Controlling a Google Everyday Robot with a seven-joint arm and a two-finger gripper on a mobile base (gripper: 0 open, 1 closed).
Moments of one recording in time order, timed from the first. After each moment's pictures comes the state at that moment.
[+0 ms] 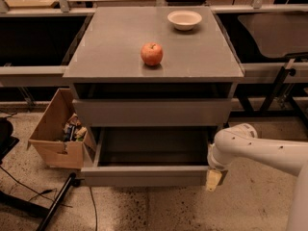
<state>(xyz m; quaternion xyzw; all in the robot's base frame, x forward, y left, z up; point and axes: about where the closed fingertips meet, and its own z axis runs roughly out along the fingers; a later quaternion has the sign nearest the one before) 0.564 -0.239 0.452 -0.61 0.78 -0.01 0.10</state>
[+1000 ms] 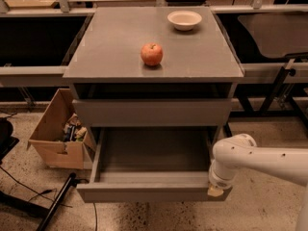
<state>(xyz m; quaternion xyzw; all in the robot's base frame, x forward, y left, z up) 0.471 -0.232 0.436 -0.61 0.79 0.05 0.01</state>
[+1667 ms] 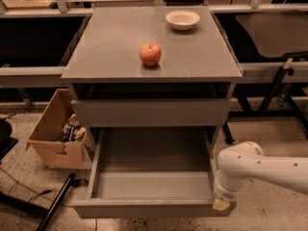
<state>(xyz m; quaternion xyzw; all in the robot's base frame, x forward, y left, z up) 0.428 -0.249 0.447 -0.59 0.80 0.05 -0.02</state>
